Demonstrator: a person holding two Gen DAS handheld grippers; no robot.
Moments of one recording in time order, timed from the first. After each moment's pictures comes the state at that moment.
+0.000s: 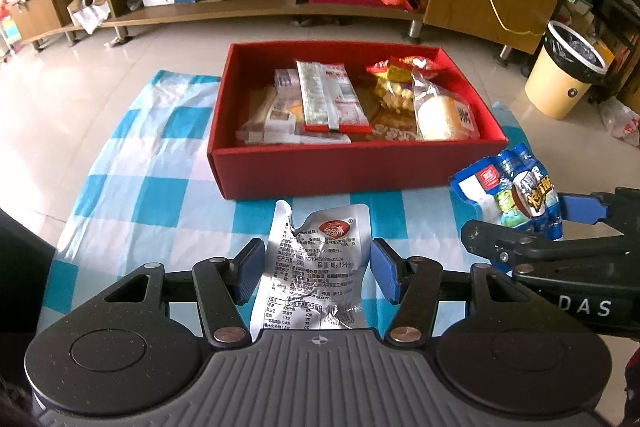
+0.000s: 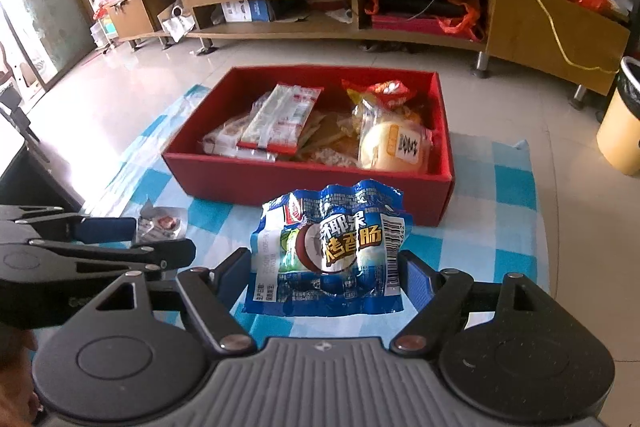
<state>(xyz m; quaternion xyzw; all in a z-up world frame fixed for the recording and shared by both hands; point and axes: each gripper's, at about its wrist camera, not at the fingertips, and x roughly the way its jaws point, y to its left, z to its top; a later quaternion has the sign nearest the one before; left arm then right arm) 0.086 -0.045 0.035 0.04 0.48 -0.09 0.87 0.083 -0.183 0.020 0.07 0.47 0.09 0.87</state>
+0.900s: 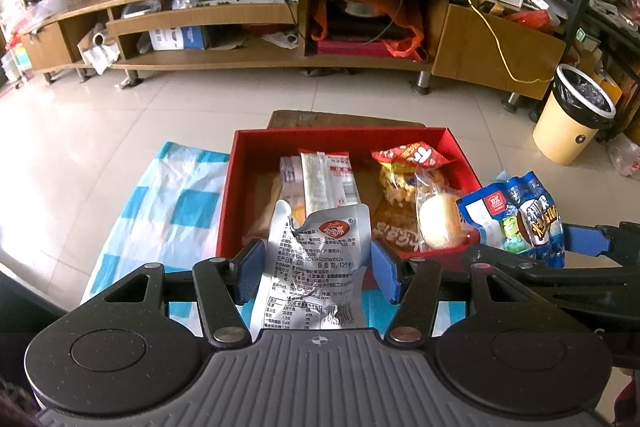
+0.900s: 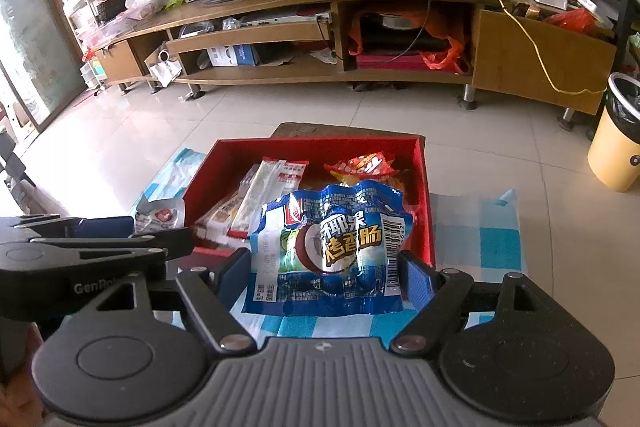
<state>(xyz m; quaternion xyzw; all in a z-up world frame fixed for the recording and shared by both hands) 0.136 -0.063 0.080 0.04 0.44 -0.08 0.90 0.126 -0.200 0.058 0.10 0.44 0.07 0.89</state>
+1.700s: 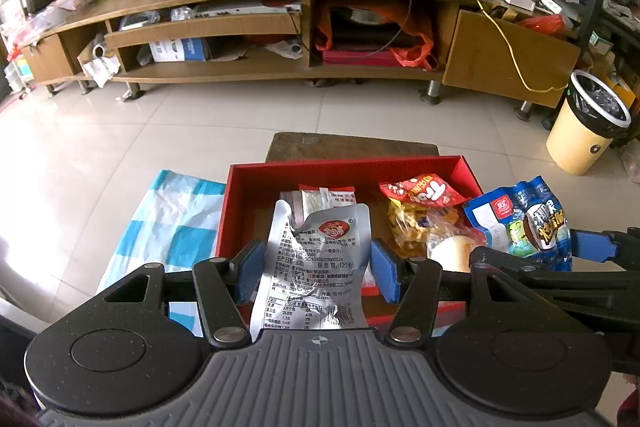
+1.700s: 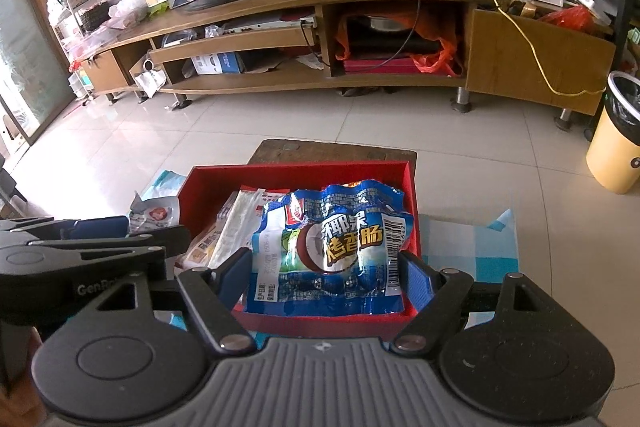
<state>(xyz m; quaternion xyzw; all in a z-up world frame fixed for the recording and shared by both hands) 0.179 -0.079 0.081 0.05 0.43 -0.06 0.90 0.170 -0.211 0.054 0.11 0.44 0.06 0.89</state>
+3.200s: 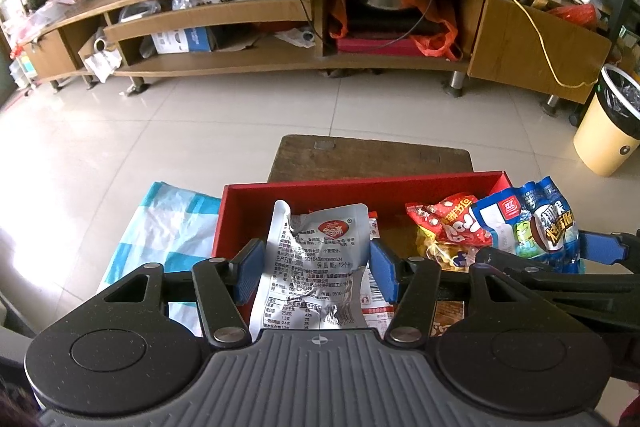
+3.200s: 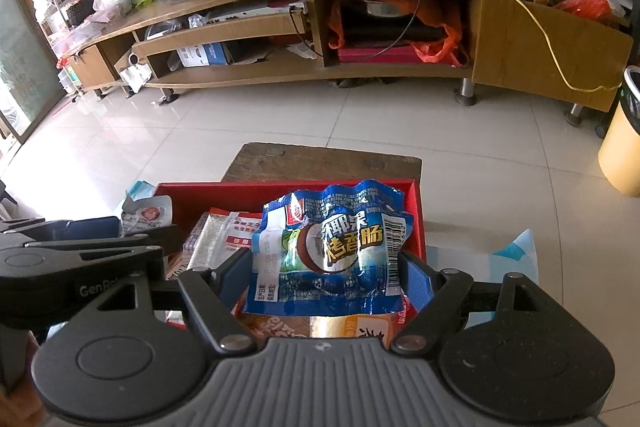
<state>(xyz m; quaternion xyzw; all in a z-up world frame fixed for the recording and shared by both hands) 0.239 -0.092 0.053 0.07 0.45 -0.04 0.89 0.235 -0.214 0.019 0.11 0.46 0.05 0.88</state>
